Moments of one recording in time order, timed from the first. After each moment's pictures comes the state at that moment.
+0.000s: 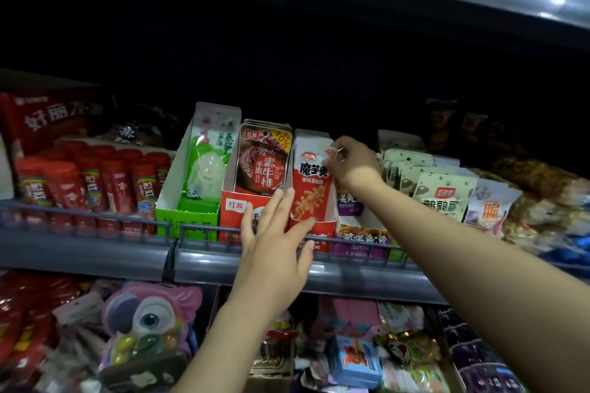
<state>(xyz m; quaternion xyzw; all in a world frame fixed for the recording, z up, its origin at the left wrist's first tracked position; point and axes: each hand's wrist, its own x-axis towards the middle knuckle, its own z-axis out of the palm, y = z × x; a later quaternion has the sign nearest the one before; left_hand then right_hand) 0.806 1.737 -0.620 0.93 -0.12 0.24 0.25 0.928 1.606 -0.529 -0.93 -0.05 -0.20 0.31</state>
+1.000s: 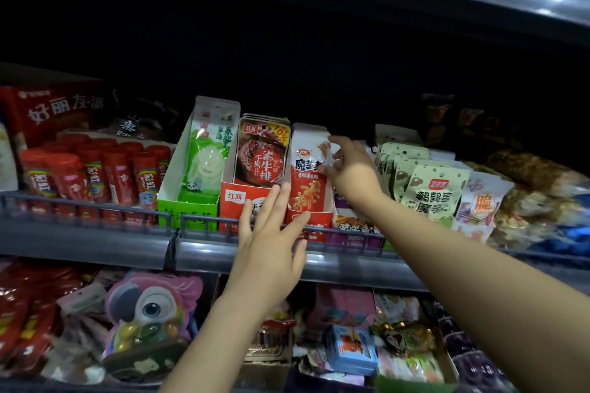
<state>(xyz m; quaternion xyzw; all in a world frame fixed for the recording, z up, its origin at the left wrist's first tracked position) 0.801 1.739 -0.629 0.93 -0.13 0.26 0.21 0.916 1.599 -0.553 -0.91 -0.12 -0.24 0.32</state>
